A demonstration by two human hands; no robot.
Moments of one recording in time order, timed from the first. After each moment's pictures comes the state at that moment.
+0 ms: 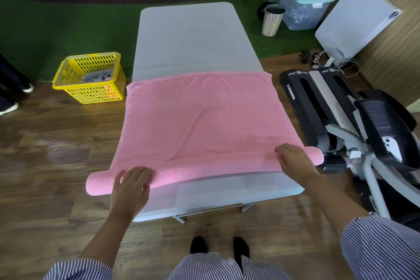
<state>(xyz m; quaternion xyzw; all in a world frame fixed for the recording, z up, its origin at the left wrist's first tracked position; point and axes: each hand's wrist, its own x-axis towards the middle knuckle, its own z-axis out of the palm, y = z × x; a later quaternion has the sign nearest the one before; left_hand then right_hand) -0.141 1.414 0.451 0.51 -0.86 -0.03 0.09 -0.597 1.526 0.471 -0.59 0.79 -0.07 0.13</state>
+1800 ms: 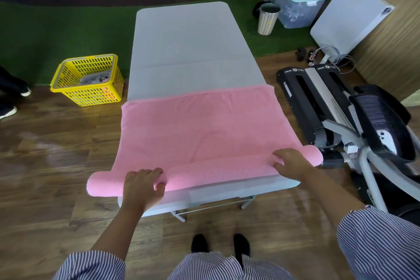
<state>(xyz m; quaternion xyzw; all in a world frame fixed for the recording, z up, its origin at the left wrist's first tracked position) -0.176 1.427 0.468 0.50 -0.86 -0.05 0.02 -0.594 1.541 0.479 -0.57 0.78 0.00 0.25</state>
